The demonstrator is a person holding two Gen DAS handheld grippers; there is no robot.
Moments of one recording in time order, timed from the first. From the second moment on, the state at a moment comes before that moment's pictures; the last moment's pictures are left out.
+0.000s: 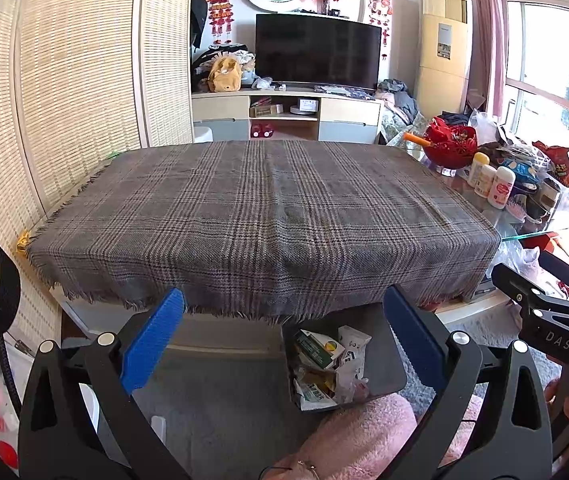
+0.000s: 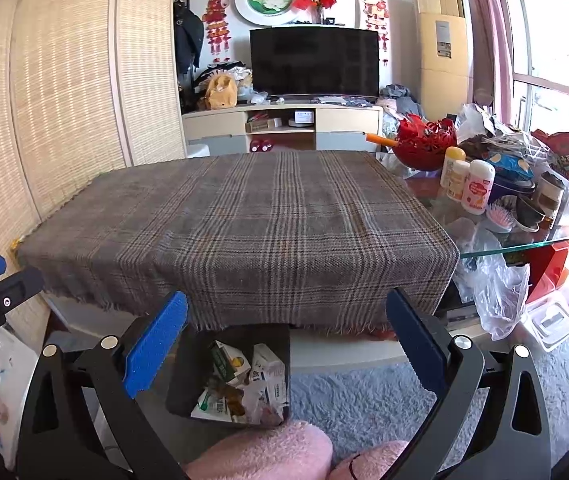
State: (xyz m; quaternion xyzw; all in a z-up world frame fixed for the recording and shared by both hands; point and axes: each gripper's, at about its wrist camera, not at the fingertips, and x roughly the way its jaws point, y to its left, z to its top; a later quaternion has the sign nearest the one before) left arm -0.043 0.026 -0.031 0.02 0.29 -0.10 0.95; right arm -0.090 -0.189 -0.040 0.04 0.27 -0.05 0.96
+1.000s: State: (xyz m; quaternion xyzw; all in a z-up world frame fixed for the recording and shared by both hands) left arm -0.042 0.027 -0.027 0.02 0.29 -0.10 0.95; right arm -0.086 -0.187 -0.043 0.05 0.28 -0.04 0.96
